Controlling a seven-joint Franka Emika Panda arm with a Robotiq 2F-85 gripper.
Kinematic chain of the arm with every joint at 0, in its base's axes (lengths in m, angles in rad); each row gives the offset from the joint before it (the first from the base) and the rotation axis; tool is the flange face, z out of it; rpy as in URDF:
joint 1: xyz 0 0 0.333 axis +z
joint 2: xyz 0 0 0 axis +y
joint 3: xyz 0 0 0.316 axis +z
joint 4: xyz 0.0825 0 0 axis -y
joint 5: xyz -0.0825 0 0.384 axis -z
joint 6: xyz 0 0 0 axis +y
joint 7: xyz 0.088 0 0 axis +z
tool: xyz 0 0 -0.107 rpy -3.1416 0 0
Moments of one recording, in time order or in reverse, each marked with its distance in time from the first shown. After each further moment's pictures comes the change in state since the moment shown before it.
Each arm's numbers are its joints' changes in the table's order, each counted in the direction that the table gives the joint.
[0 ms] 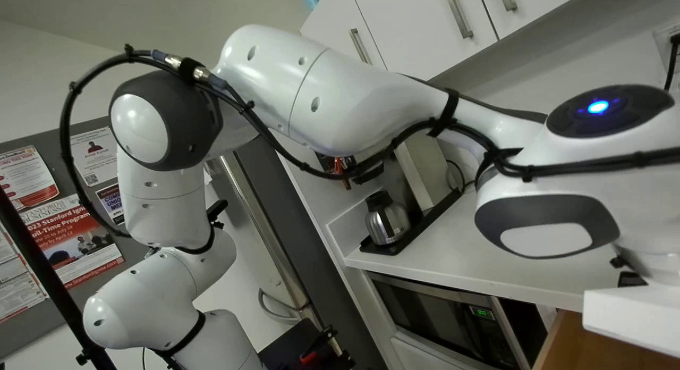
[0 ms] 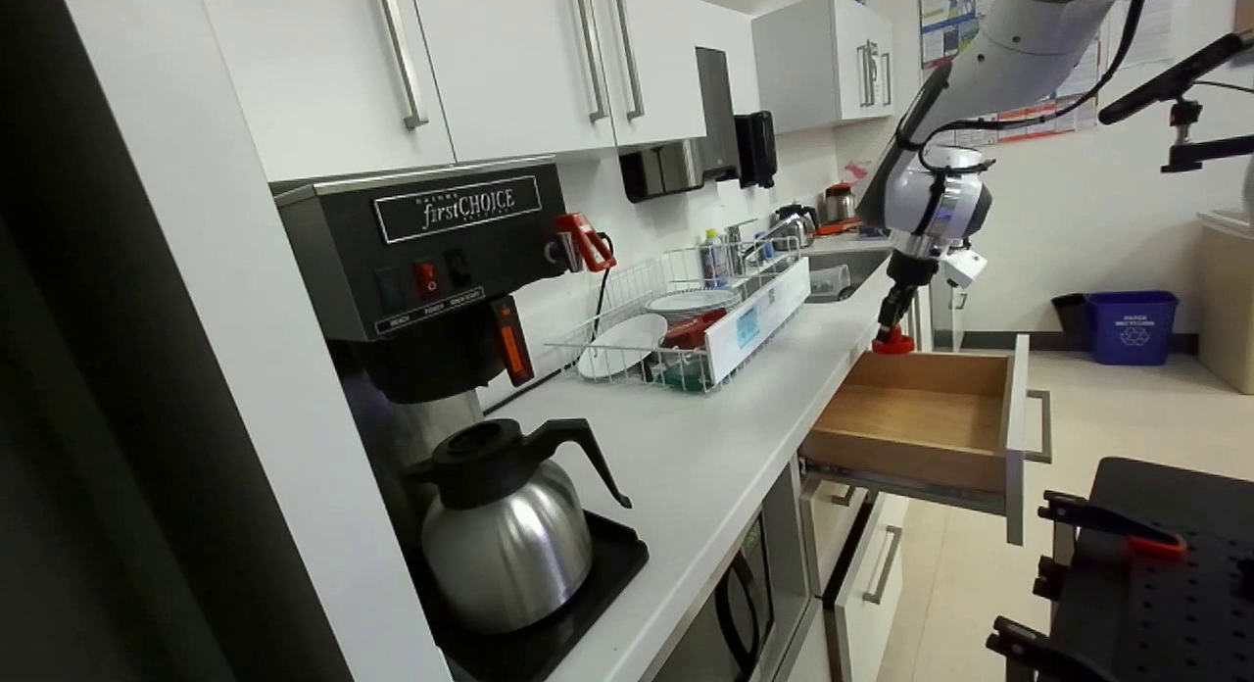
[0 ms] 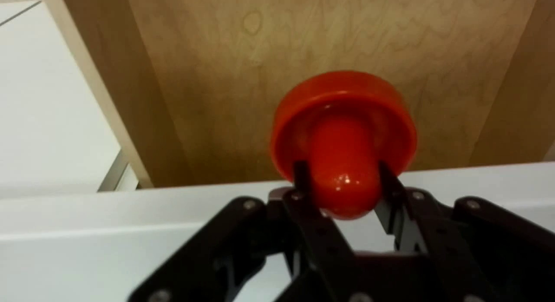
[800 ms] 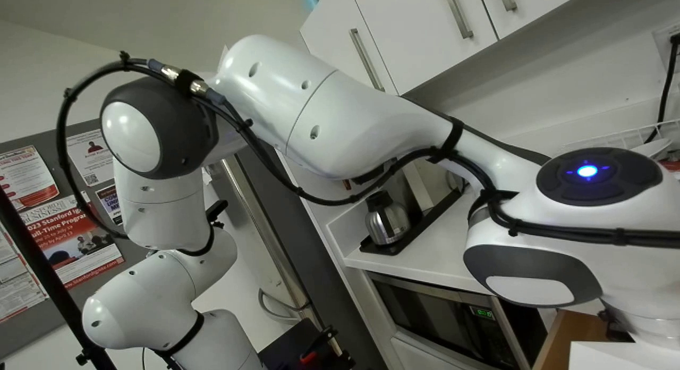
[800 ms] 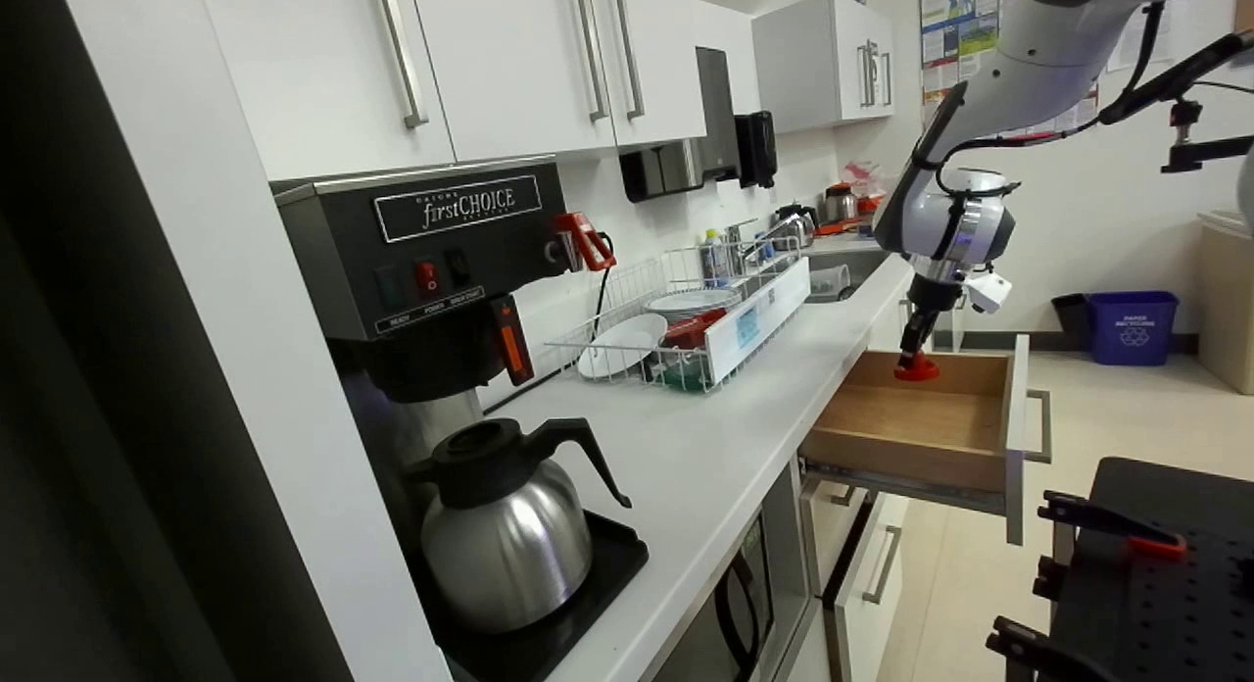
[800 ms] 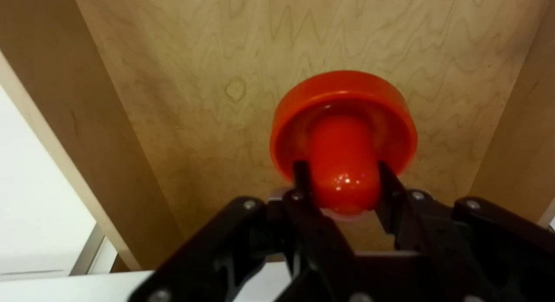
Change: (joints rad) arm -0.047 0.025 0.019 -0.085 -0.003 -0.072 0.052
